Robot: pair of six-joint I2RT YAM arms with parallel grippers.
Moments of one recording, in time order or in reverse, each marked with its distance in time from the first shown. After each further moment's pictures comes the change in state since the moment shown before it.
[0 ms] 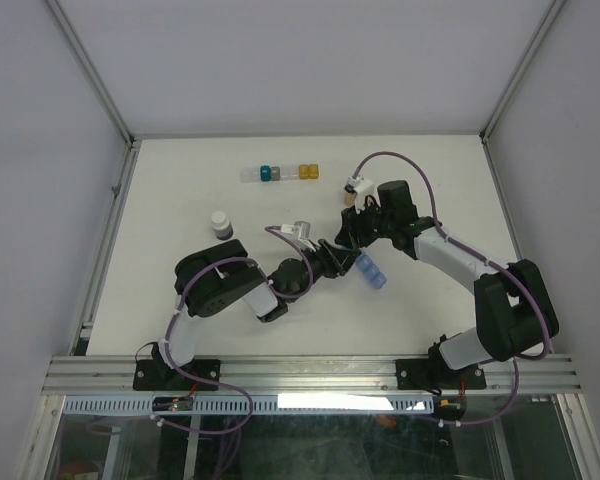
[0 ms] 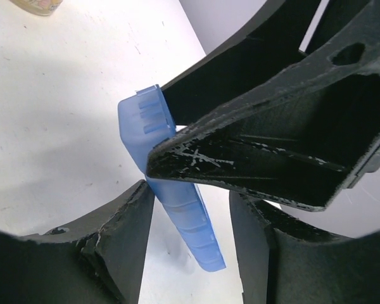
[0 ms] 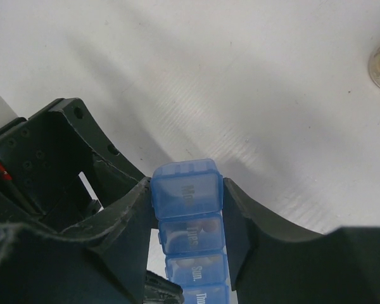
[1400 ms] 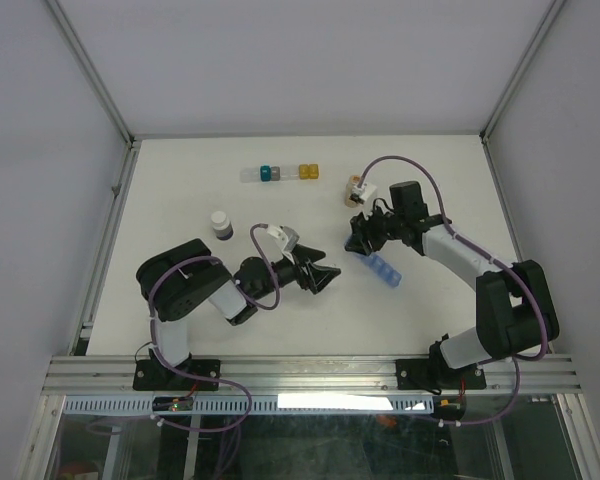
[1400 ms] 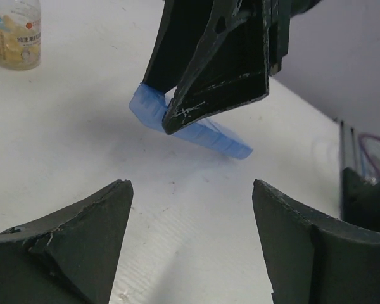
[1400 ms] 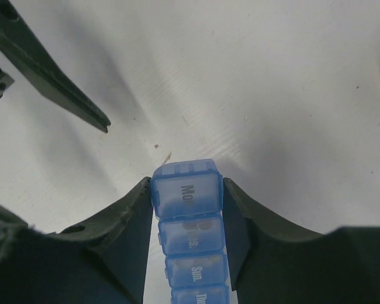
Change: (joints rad) left arm 0.146 -0.191 -0.256 0.087 0.442 0.515; right arm -0.100 0.000 0.000 -0.136 -0.183 -0.299
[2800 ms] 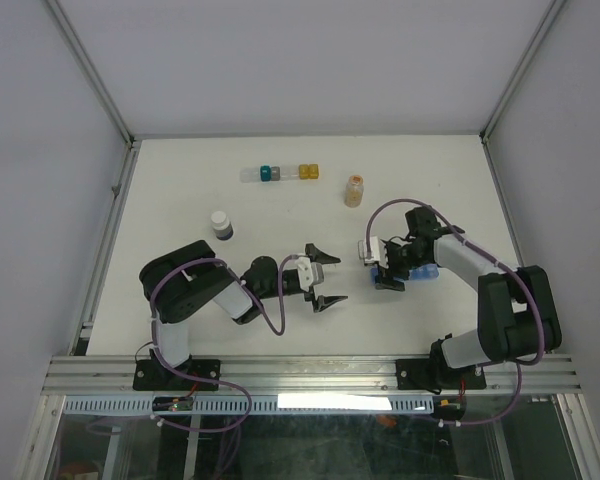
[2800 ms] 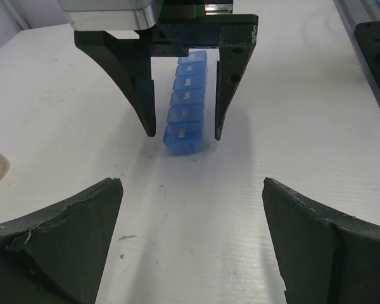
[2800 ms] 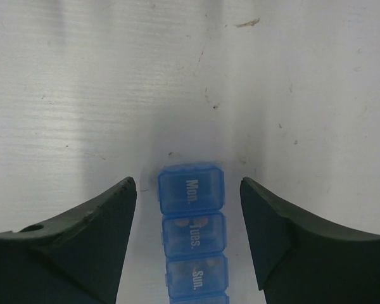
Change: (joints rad) left arm -0.049 -0.003 0.054 -0.101 0.285 0.586; right arm -0.121 -0.032 -0.121 -0.380 -0.078 -1.038
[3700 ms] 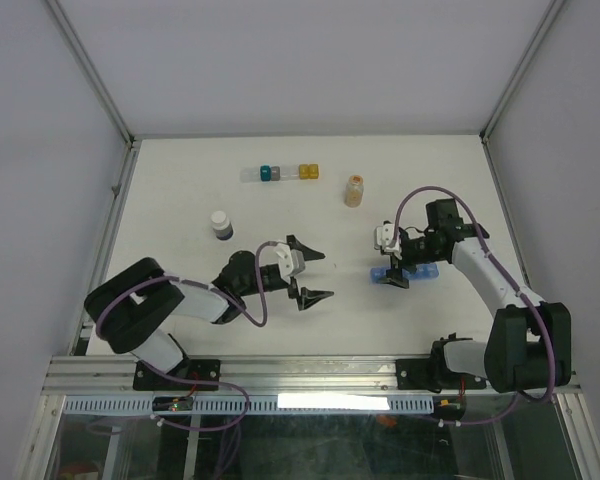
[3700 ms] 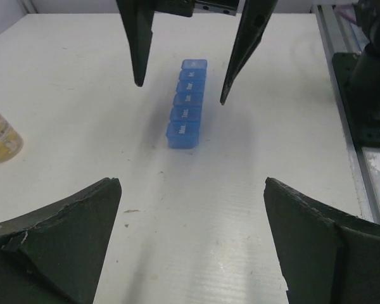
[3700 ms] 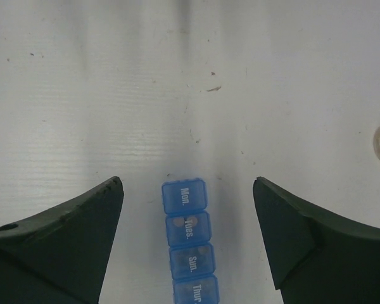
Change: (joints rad) left arm 0.079 -0.388 -0.113 -0.271 0.020 -0.134; right arm -0.090 -0.175 0.071 -0.166 -0.224 -0.002
